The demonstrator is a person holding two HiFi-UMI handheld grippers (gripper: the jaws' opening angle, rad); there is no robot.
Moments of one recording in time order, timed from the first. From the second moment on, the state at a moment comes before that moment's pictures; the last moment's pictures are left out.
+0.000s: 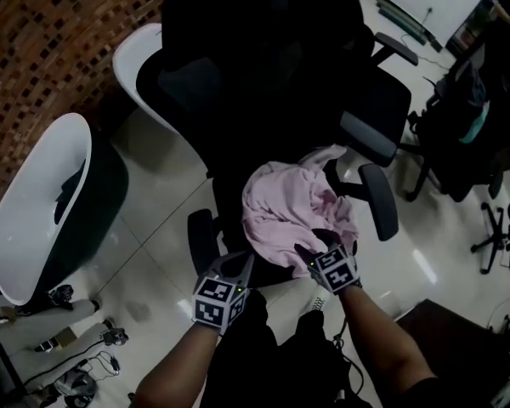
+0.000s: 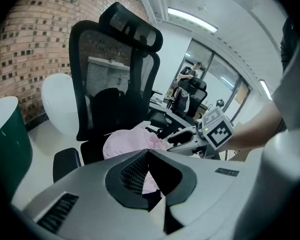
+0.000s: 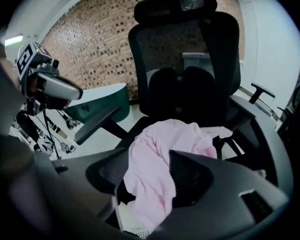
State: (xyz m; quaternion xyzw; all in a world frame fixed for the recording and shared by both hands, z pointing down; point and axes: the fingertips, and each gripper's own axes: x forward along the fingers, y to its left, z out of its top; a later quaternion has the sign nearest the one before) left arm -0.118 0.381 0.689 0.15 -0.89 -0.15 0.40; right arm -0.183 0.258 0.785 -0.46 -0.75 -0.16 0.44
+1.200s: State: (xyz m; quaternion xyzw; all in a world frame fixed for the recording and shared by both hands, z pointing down) left arm -0.094 0.396 0.775 0.16 -0.88 -0.17 0.42; right arm -0.195 0.273 1.008 -0.45 -0.64 -0.31 0.54
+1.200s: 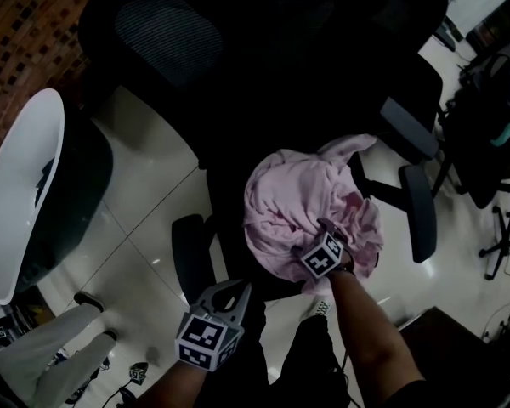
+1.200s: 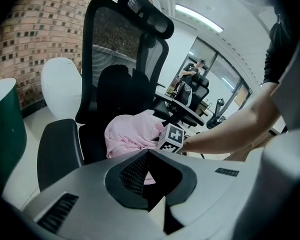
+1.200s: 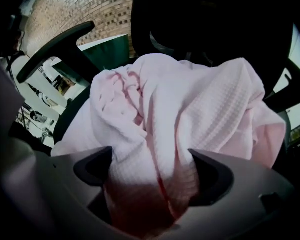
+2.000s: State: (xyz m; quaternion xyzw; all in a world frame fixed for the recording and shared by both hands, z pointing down) left arm -0.121 0.402 0.738 0.18 -0.89 -0.14 0.40; right arm -0.196 0.284 0.821 -0.44 -0.78 0.03 0.44
